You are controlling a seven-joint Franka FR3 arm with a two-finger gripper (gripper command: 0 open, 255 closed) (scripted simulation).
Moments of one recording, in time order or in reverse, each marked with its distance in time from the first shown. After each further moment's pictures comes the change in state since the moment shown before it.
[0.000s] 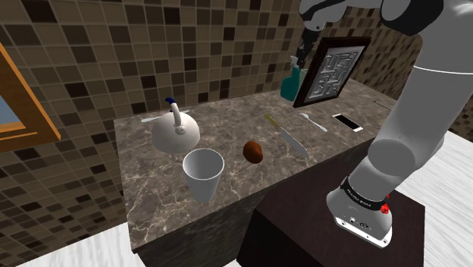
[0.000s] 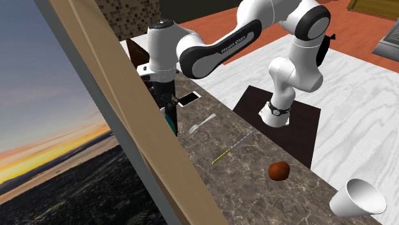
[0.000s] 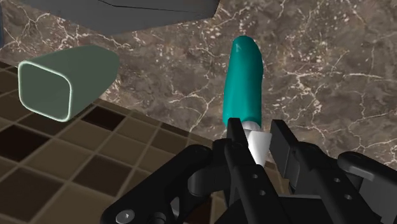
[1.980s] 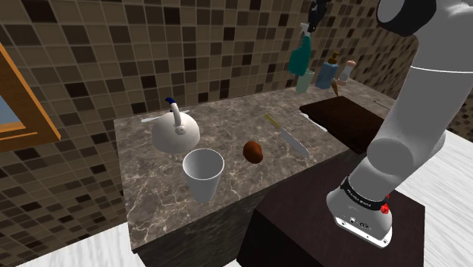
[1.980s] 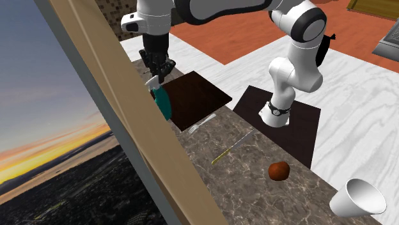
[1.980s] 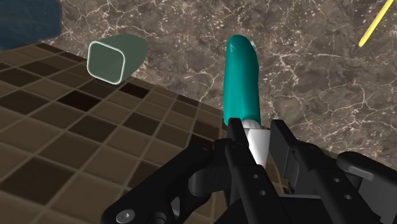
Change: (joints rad) arm -0.030 0.030 -0.012 0.445 0.011 -0.417 -0.007
